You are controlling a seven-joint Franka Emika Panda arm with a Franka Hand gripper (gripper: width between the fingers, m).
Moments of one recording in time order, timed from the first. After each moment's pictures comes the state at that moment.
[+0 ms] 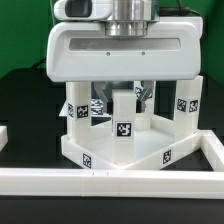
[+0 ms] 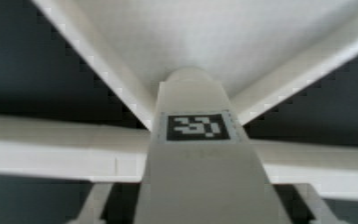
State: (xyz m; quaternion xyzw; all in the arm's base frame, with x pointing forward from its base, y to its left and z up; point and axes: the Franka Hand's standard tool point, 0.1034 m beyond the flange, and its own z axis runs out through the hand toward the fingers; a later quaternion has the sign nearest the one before) arm 0.622 -0.016 0.101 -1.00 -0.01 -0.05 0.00
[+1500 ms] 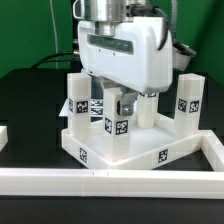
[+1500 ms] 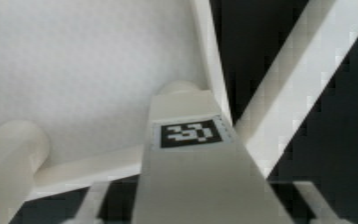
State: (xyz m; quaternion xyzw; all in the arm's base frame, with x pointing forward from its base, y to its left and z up) arm 0.615 -0.026 0.101 -0.82 0.57 -0.02 0.02
